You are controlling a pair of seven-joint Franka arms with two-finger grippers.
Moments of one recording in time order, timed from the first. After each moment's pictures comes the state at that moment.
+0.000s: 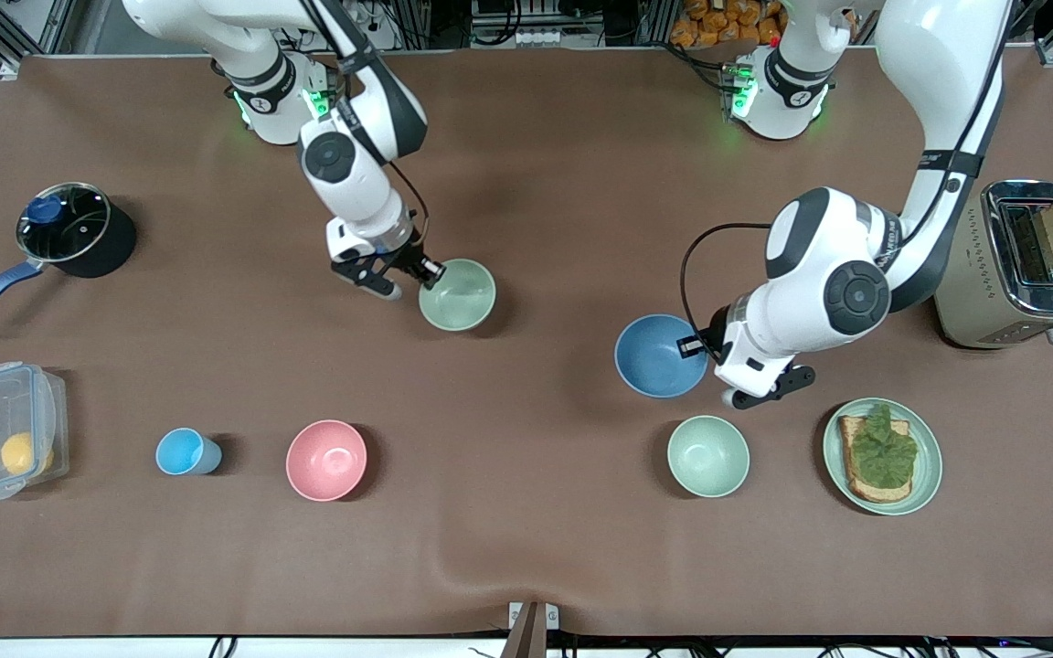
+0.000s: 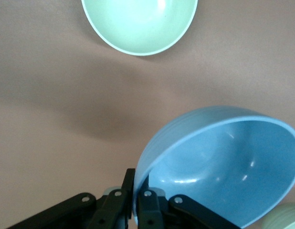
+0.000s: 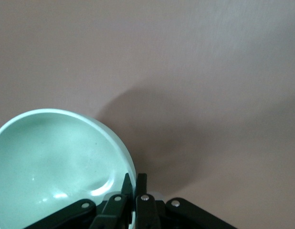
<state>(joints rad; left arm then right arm) -0.07 0.45 -0.35 -1.68 -0.10 2.01 -0.67 0.72 0.22 -0.04 -2.37 0.27 2.74 0.96</state>
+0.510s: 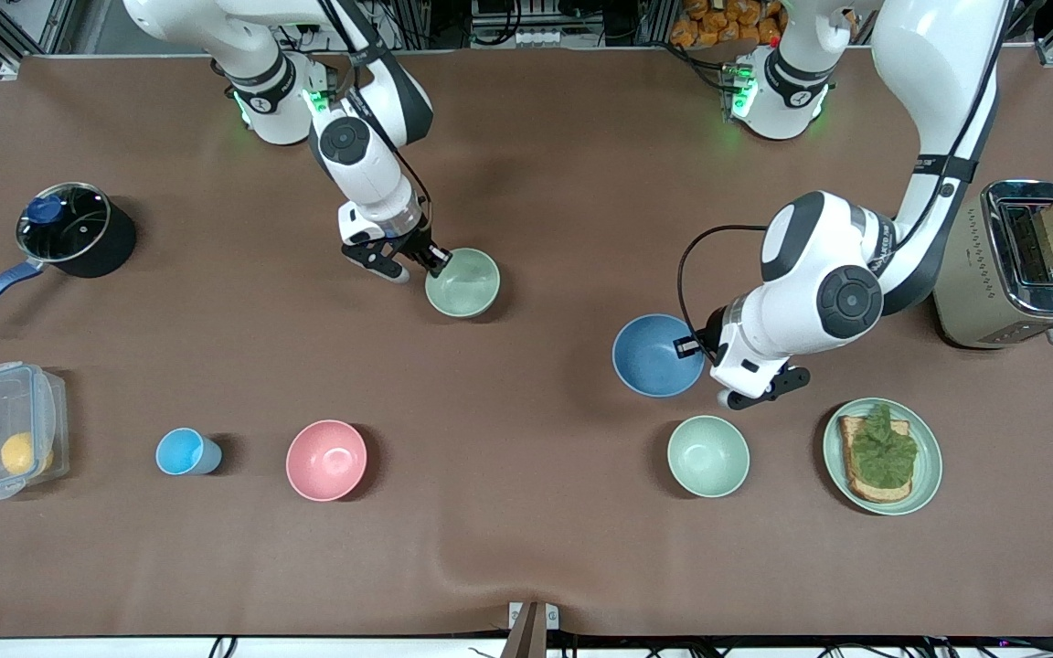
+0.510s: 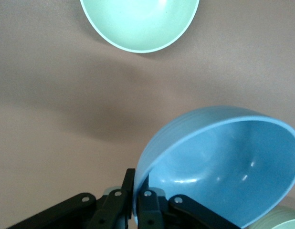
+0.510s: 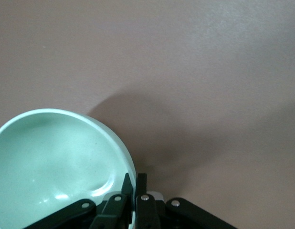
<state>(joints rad) -0.07 0.46 -0.35 -1.68 -0.10 2.01 -0.67 0.76 0.22 -0.04 -2.46 0.27 2.84 1.00</state>
